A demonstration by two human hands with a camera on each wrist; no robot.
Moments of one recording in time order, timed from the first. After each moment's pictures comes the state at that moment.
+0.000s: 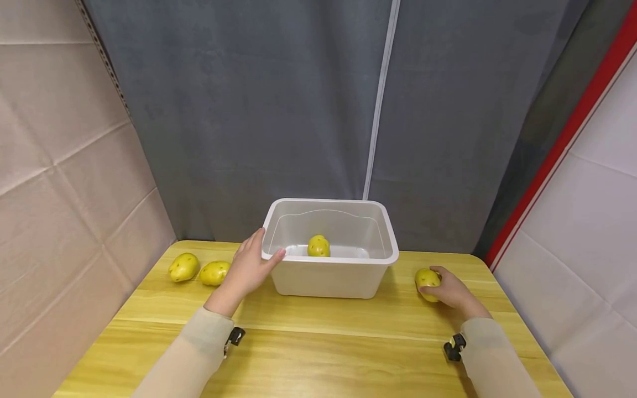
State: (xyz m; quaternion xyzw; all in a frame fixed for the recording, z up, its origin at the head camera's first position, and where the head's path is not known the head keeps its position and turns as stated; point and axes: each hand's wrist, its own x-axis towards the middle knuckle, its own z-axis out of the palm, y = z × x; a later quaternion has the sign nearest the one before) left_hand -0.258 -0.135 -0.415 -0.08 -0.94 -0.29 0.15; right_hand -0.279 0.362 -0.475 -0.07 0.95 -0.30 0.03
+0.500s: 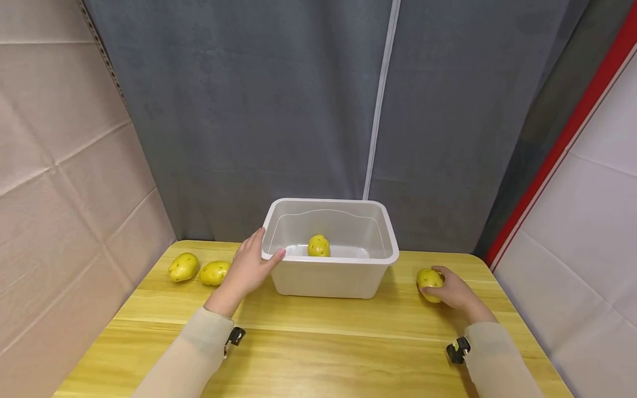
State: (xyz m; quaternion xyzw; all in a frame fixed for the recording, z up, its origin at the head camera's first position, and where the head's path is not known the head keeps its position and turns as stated) left_hand -0.258 -0.136 -0.417 -0.08 -0.94 -0.29 0.16; right_hand -0.270 0.362 -0.471 -0.07 0.95 -0.30 0.02
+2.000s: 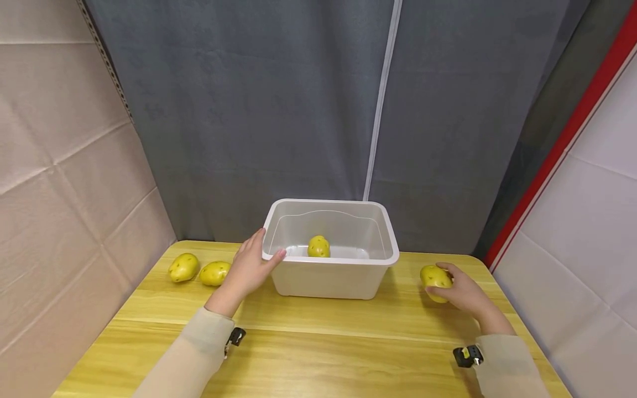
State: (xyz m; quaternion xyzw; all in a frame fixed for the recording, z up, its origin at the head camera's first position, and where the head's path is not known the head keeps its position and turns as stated) left_hand -0.258 -0.135 -0.414 -0.08 -0.94 -0.30 0.15; right_hand -0.239 0.358 -0.435 -0.09 0.95 -0.30 -0.01
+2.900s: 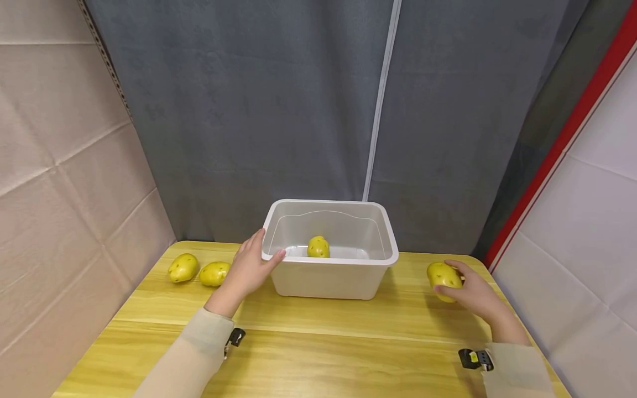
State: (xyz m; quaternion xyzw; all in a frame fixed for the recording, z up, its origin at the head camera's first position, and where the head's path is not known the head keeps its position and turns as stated) left_hand -0.256 -0.135 -0.414 -0.08 -0.94 -0.30 0.15; right_hand -0.222 0.365 -0.417 -0.10 0.94 -0.32 -0.03
